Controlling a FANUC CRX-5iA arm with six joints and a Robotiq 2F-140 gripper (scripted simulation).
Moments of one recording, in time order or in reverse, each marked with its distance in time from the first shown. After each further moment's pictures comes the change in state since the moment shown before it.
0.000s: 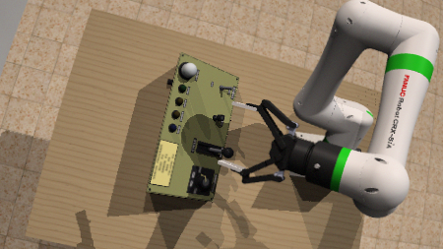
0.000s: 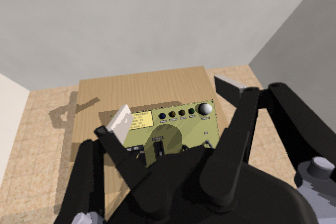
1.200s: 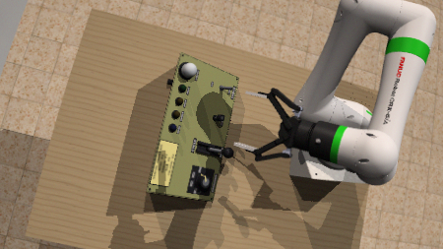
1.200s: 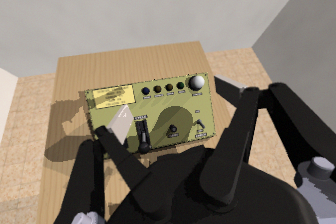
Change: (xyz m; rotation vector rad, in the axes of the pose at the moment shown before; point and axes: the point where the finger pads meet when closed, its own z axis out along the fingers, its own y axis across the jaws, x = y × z) arm -0.127 0.030 0.031 0.026 -0.064 0.015
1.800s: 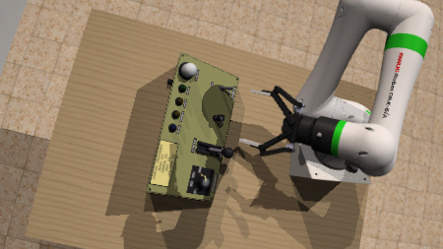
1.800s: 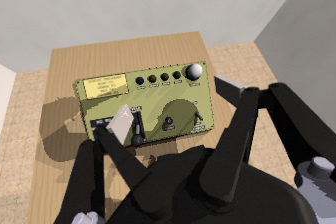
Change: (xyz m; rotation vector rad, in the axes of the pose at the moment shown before) arm -0.043 0.008 0.010 0.015 -0.016 0.006
